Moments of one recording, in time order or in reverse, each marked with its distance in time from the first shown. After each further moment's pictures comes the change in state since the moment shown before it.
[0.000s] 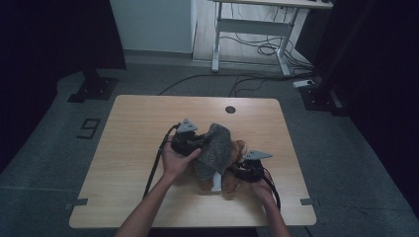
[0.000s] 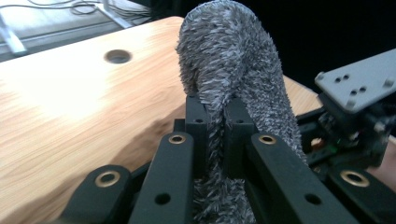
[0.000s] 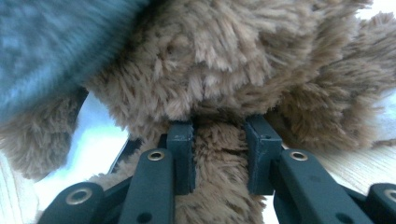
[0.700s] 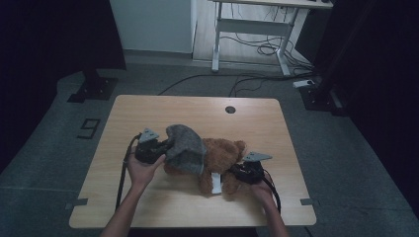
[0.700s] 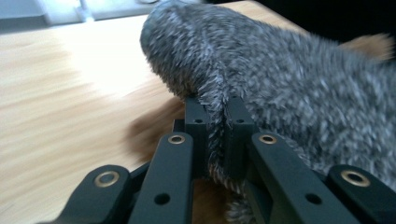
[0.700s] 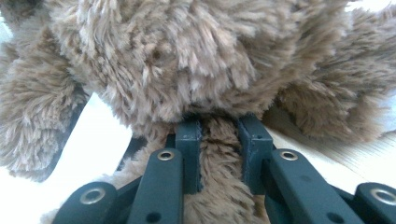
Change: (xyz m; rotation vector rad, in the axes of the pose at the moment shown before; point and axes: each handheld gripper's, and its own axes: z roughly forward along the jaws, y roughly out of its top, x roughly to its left) left arm 0.071 -0.074 -0.080 -0.002 0.225 -0.137; right arm 0.004 -0.003 -0.002 0.010 0.002 -0.002
